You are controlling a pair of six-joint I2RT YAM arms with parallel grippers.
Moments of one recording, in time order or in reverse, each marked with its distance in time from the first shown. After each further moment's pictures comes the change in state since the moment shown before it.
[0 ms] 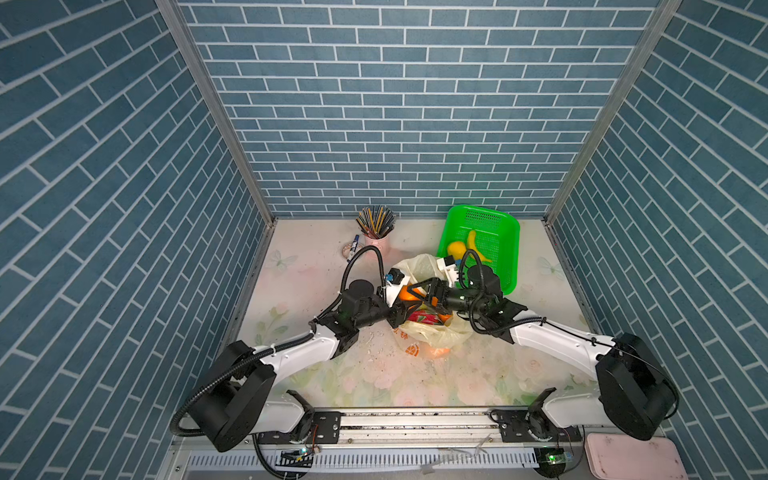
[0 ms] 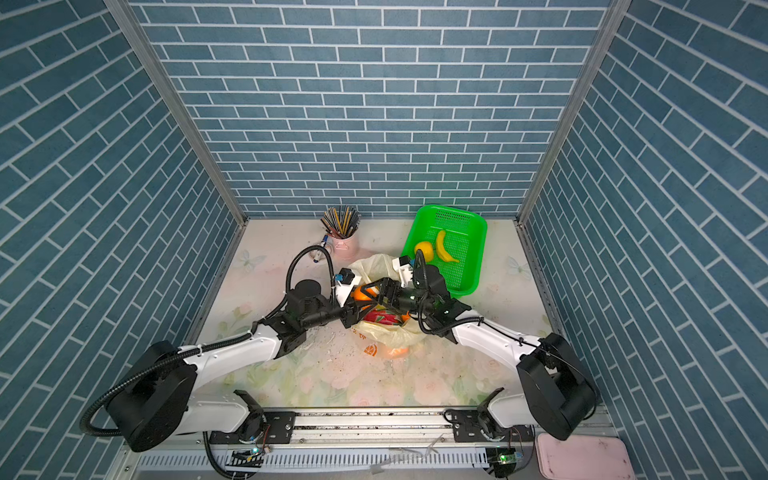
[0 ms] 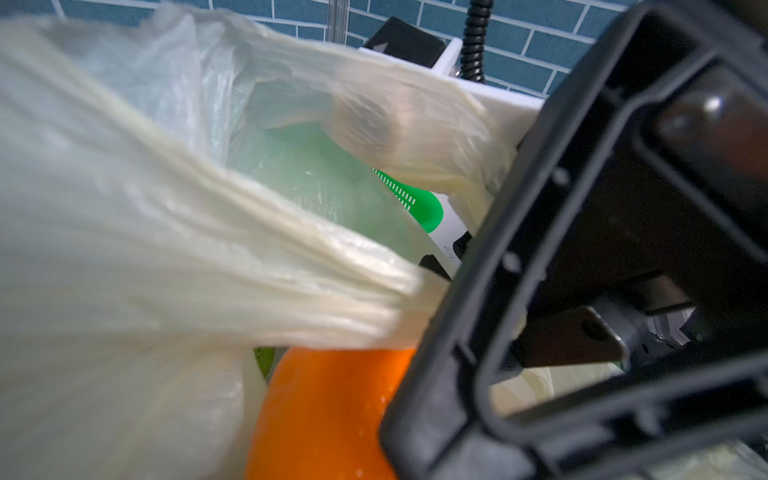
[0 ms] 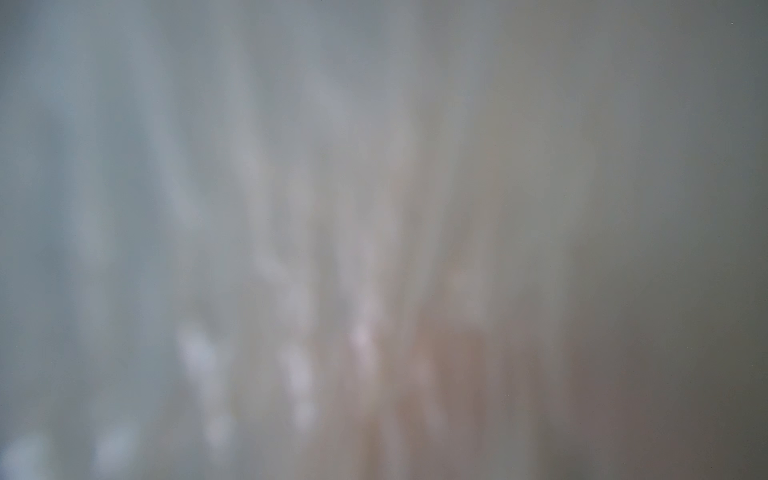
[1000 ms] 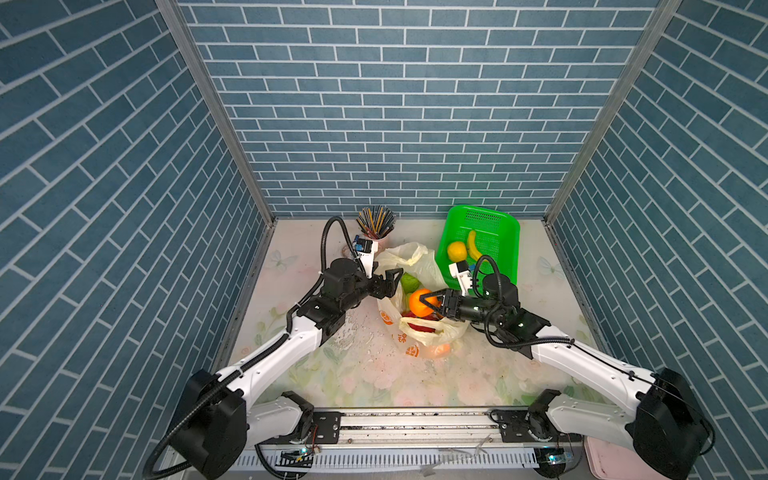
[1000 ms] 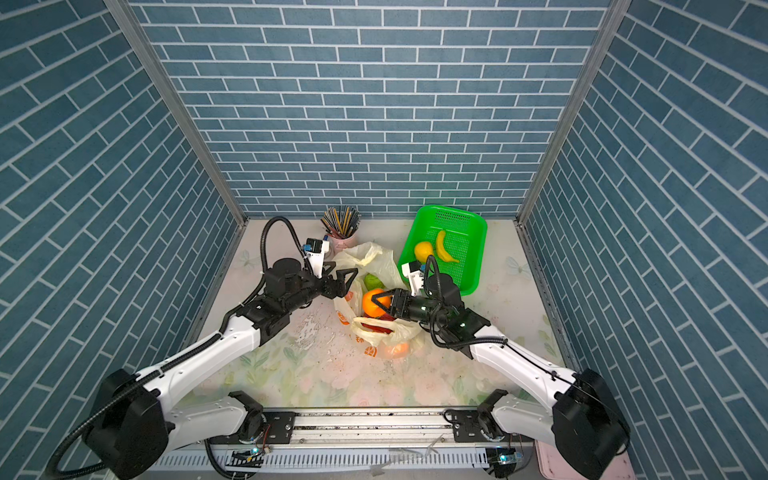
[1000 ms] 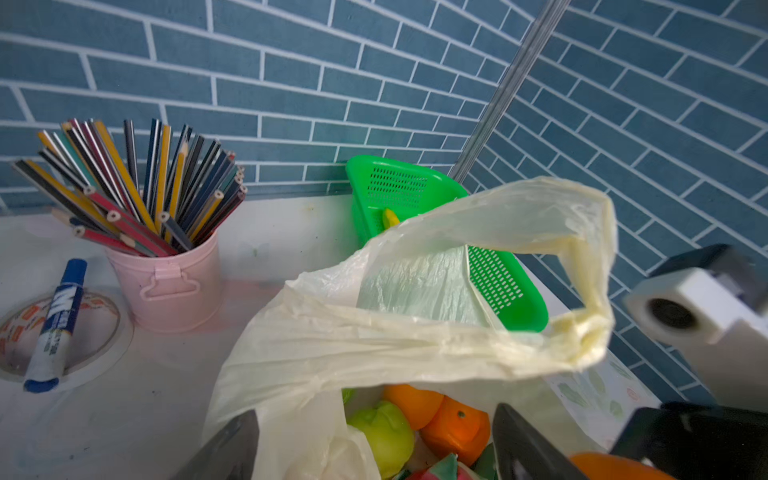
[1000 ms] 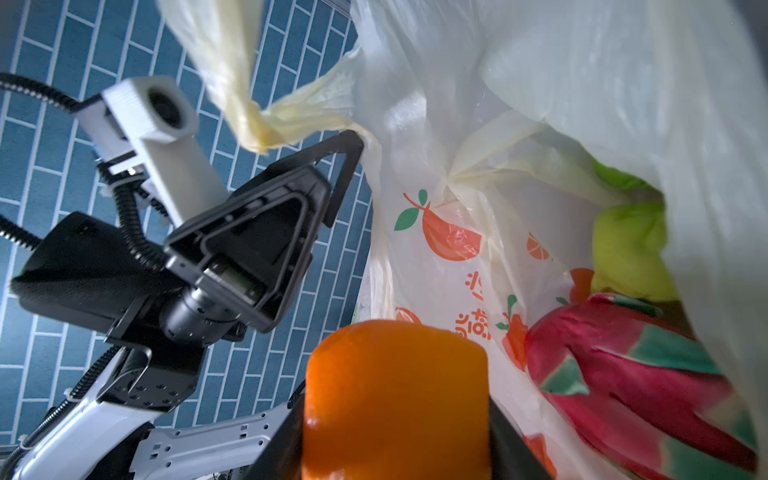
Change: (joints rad) left arm 0.135 -0.114 0.192 -0.356 -0.246 -0.246; right arm 0.008 -0.253 -0.076 -0.181 0.071 -0.116
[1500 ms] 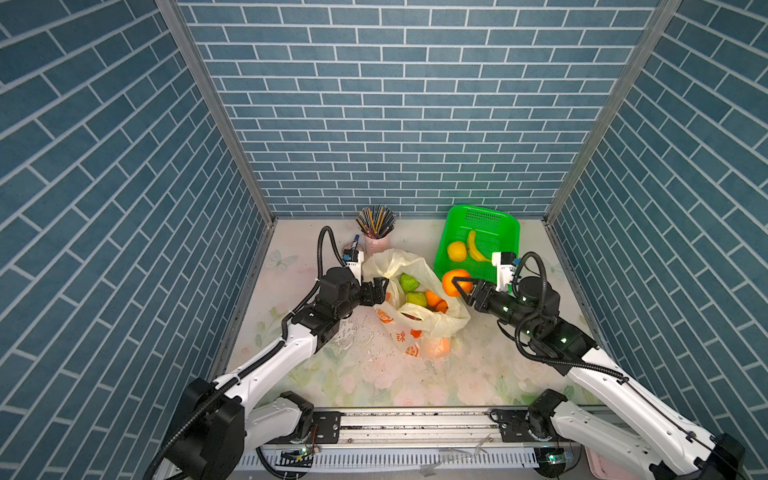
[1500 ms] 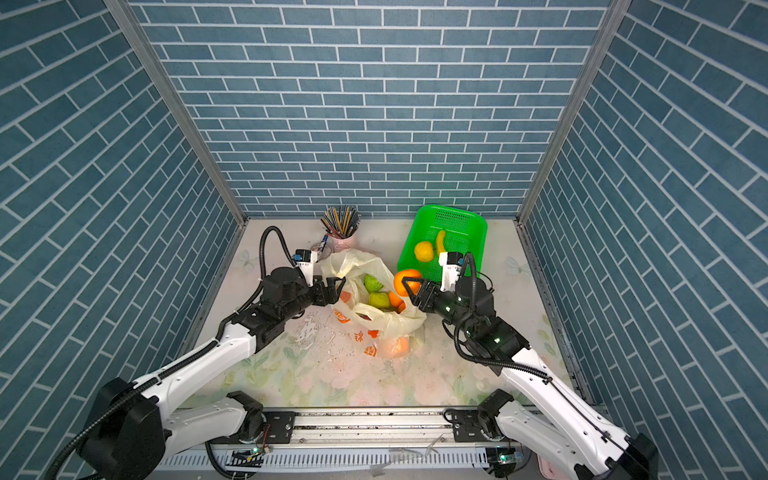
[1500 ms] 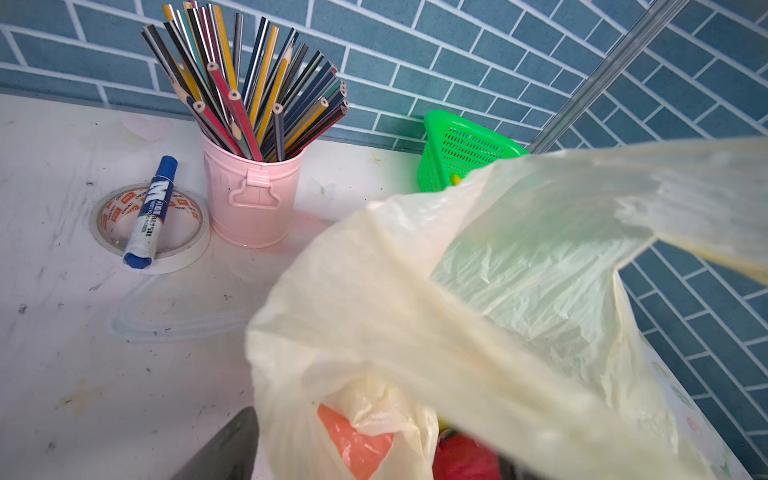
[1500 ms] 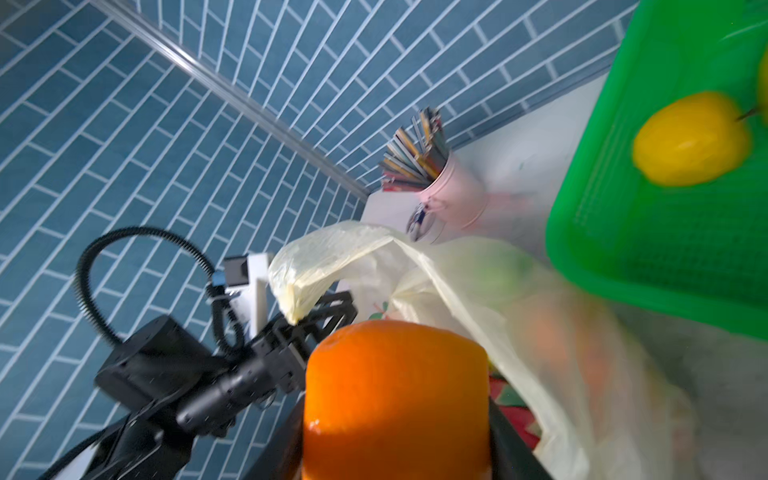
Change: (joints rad) left arm 0.044 -0.094 -0.103 -0.086 -0.092 -0.074; right arm -0.083 -0.256 0.113 -0.301 0.377 -0.169
